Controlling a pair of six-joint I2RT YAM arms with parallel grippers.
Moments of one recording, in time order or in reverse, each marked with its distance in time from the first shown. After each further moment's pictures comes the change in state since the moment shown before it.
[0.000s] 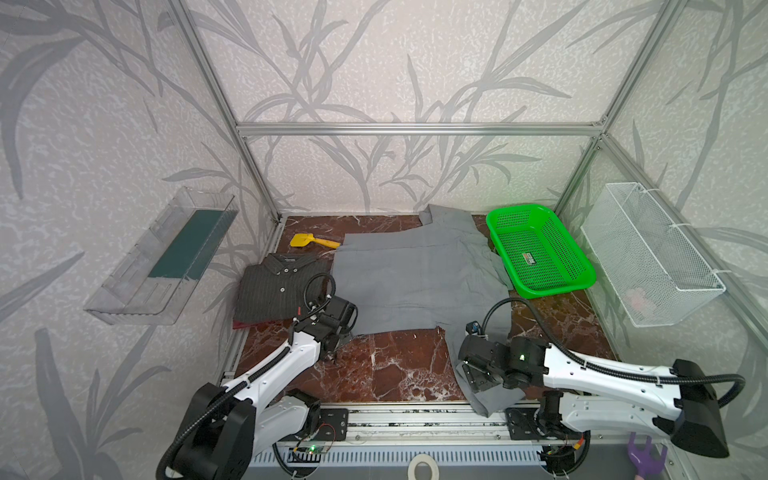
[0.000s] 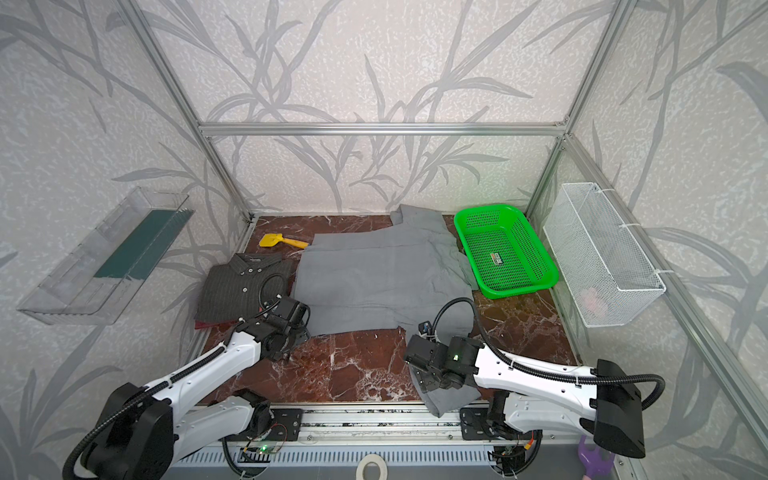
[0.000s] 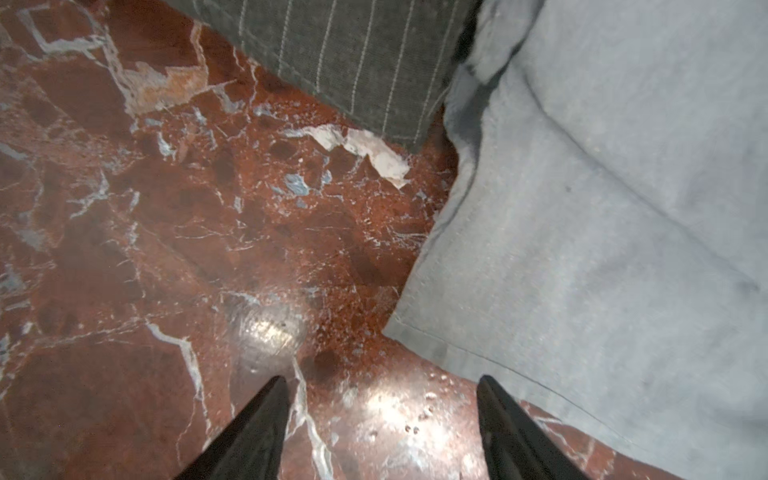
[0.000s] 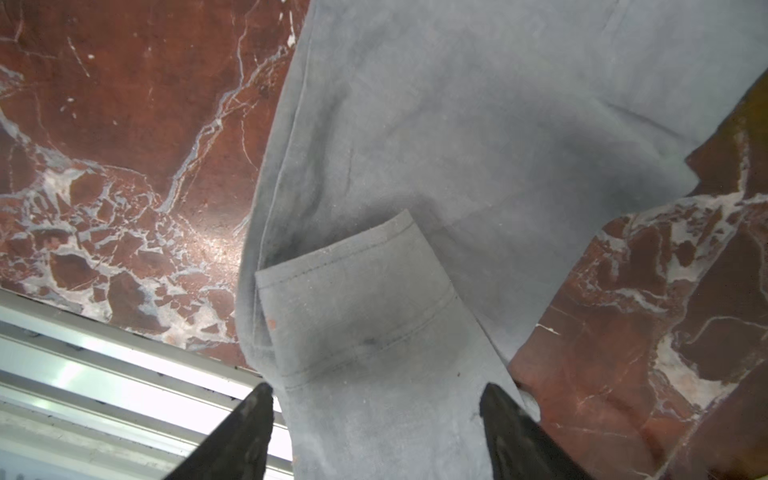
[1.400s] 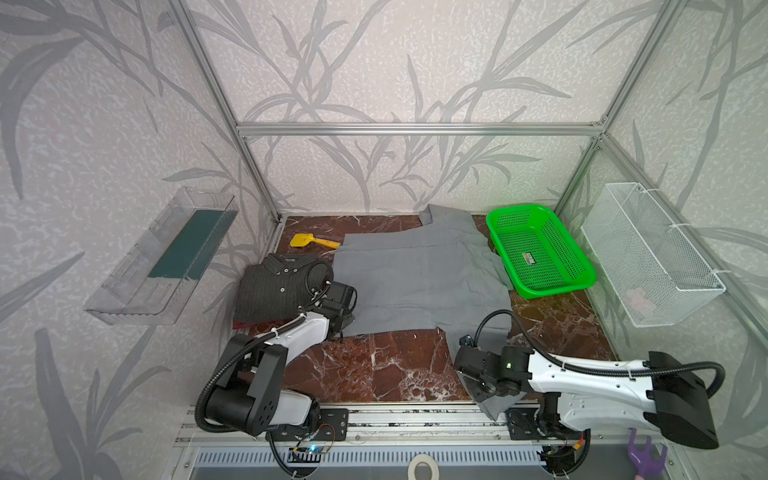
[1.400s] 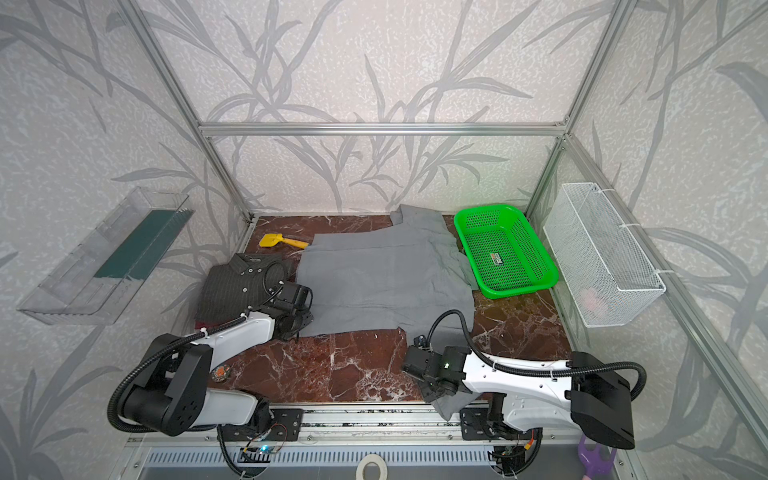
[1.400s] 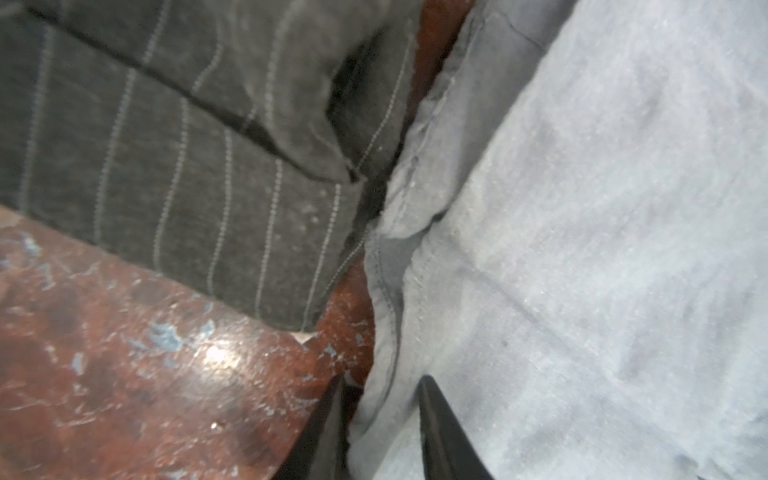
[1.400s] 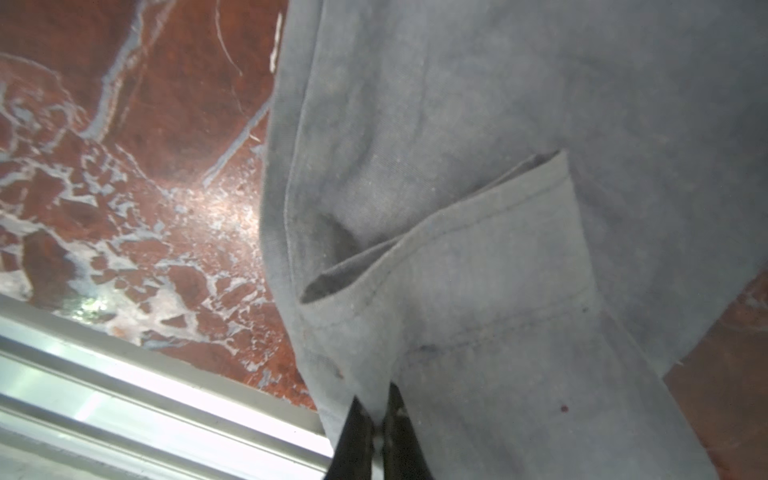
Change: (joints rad) left arm 0.082 0.270 0.060 0.322 0.052 0.029; right arm 0.024 0.053 -0.133 0.162 -0.098 -0.020
